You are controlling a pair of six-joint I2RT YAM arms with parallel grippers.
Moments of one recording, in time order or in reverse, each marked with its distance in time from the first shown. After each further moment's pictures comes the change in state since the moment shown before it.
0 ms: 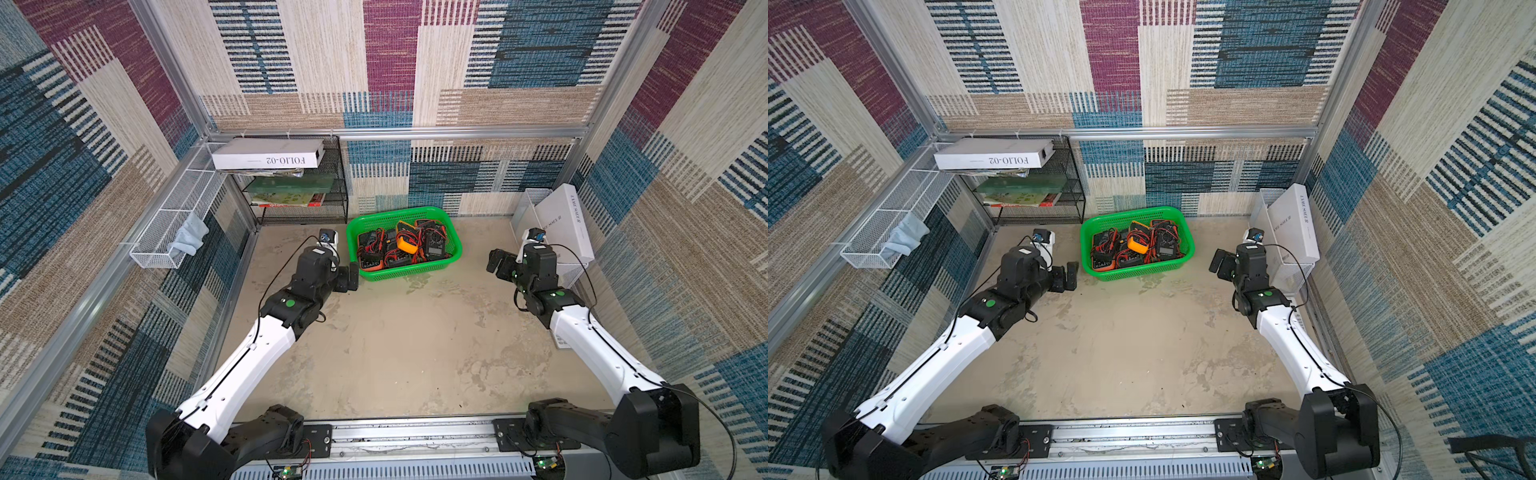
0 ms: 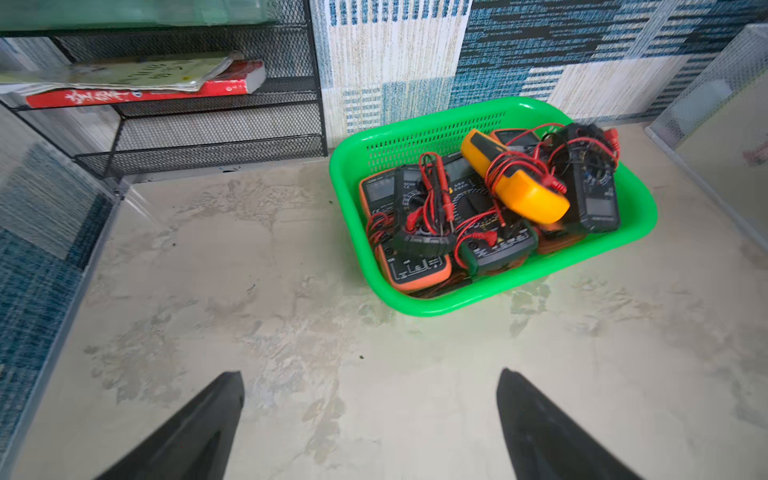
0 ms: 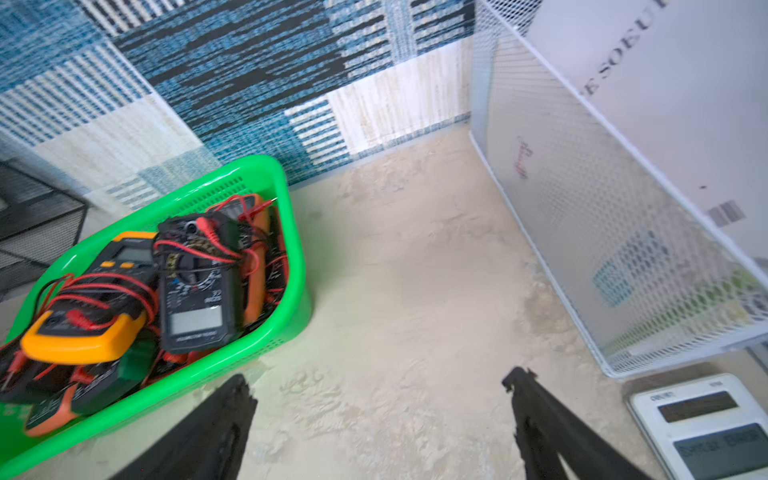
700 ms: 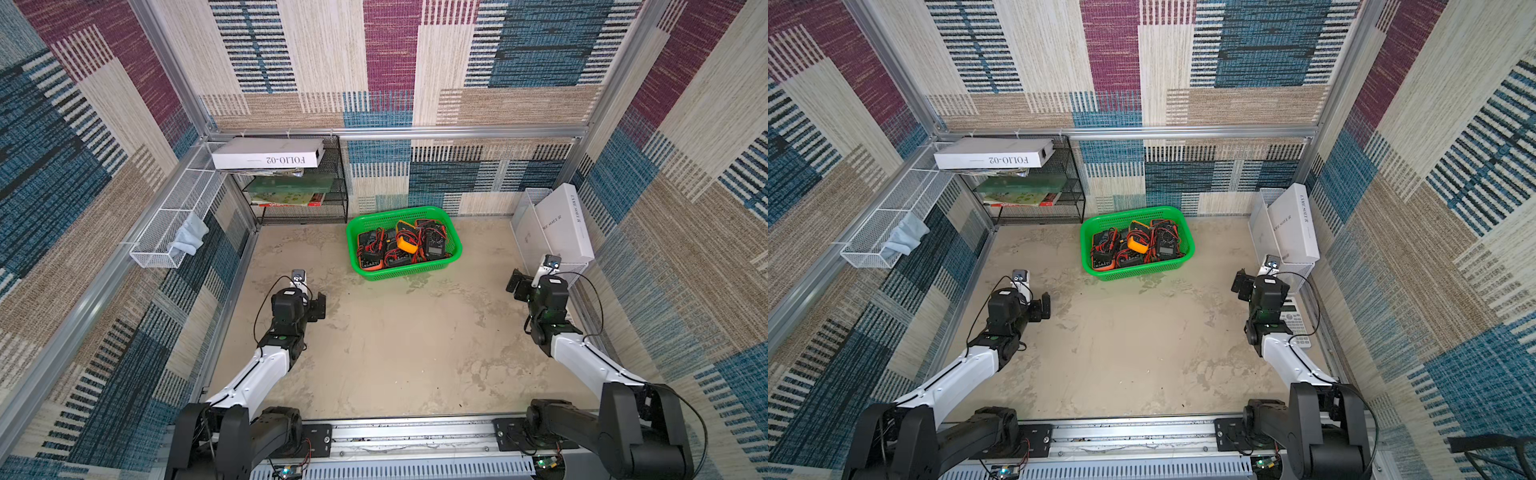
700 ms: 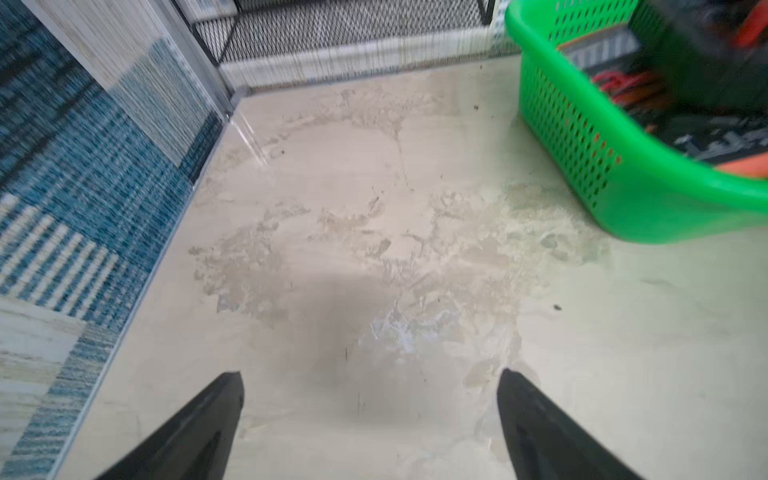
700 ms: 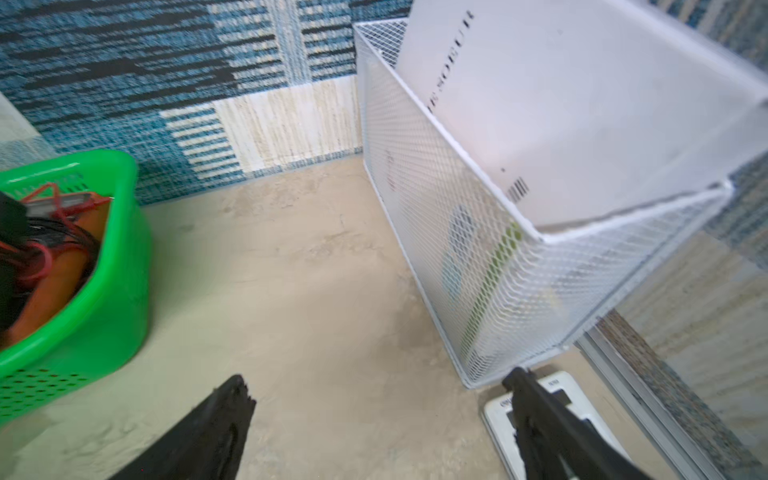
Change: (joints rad) left arm 0.340 0.074 -0.519 0.557 0.081 0.162; right arm -0.192 -0.017 -0.412 0.532 0.091 -0.228
